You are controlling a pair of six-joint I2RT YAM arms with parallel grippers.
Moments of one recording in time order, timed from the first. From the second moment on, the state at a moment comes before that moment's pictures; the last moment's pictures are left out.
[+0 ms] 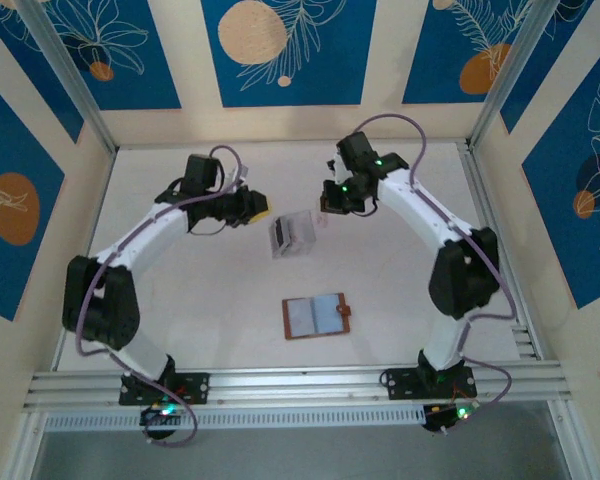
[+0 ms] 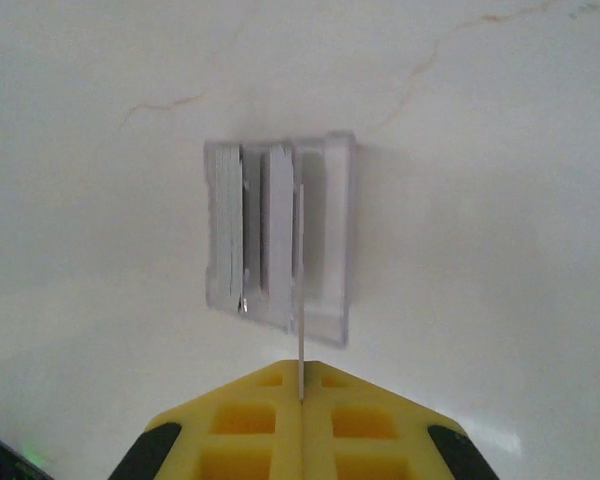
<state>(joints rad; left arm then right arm) -0.33 1.58 1.20 -0.42 0.75 -0.70 0.44 1.77 1.59 -0.92 -0.30 0.41</state>
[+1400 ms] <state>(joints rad) -0.78 1.75 0.96 -0.47 0.52 -0.65 0.56 1.34 0.55 -0.36 -0.76 0.56</state>
